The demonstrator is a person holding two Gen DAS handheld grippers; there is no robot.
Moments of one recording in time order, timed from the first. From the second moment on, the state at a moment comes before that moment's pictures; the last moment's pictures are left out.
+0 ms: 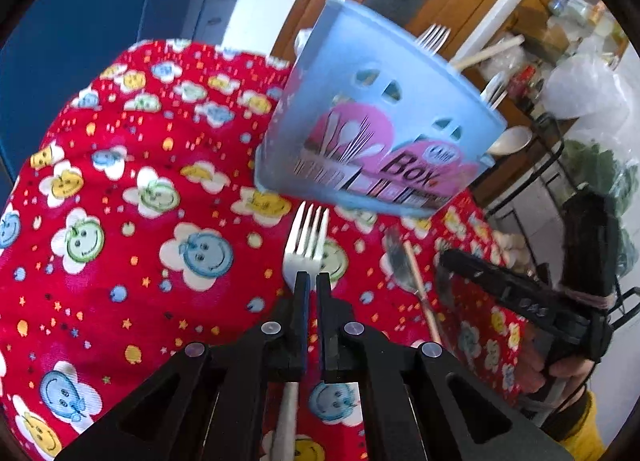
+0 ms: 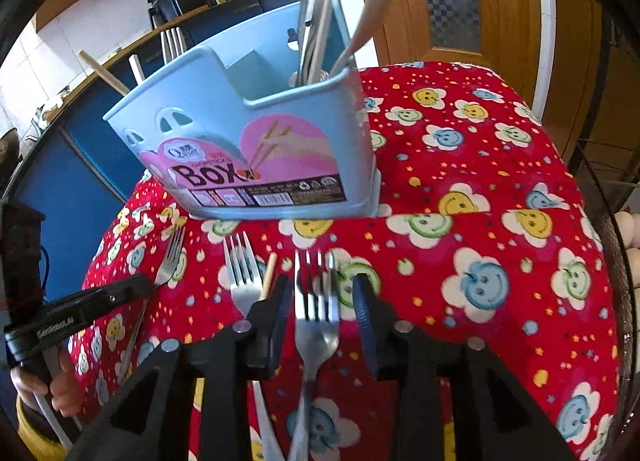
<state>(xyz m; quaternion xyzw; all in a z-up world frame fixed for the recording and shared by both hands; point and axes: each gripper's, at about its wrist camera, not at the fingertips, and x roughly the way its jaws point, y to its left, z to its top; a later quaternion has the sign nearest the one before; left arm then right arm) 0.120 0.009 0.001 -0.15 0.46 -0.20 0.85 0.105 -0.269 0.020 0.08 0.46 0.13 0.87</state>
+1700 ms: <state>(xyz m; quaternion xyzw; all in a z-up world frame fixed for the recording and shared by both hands) 0.094 0.002 0.019 -0.10 0.47 -0.25 0.84 0.041 -0.279 0.038 0.13 0.47 0.15 0.86</state>
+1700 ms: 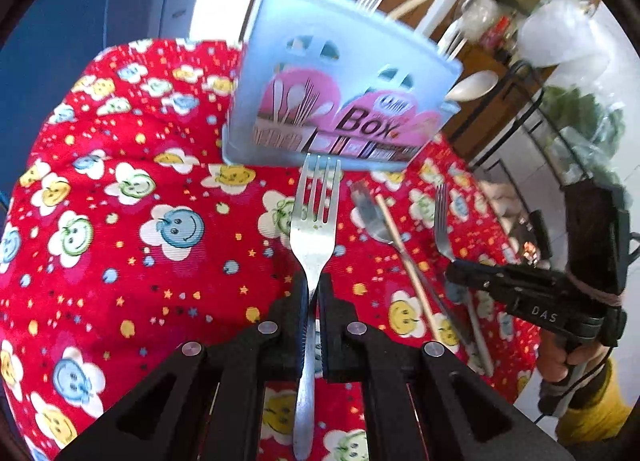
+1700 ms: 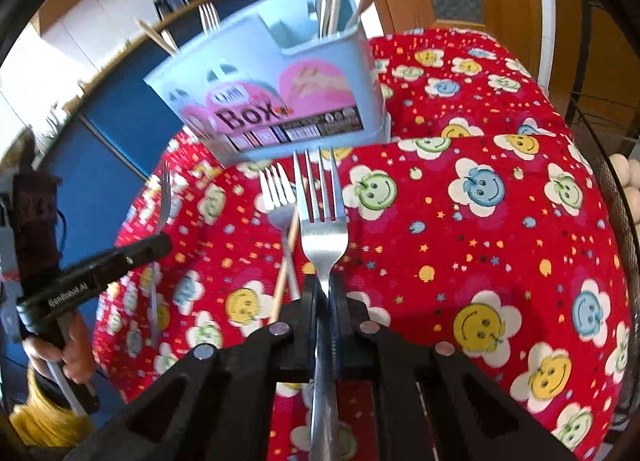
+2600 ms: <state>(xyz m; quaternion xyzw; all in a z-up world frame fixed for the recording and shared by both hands) 0.042 0.022 0.096 -0.14 0.30 -0.23 0.92 0.004 -0.262 0.119 0.13 0.28 0.14 0.94</state>
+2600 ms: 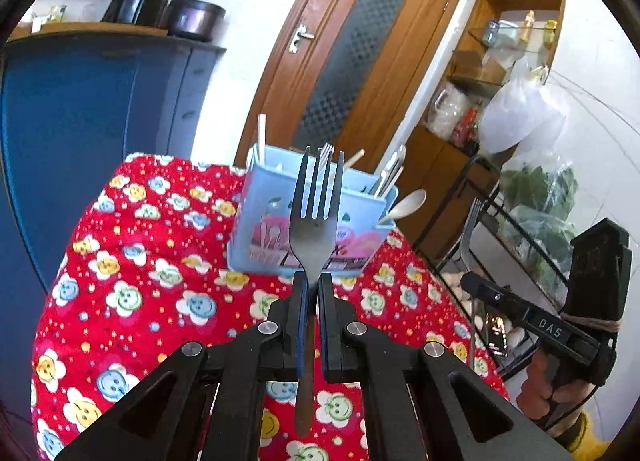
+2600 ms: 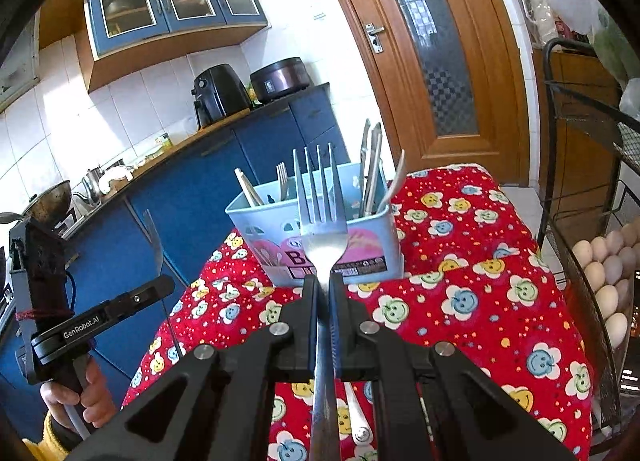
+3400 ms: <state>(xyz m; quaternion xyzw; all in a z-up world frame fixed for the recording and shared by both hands) 0.077 0.017 0.150 -0.13 0.24 -0.22 0.94 0.041 -0.268 0.147 0.14 0.24 0.14 0.95</state>
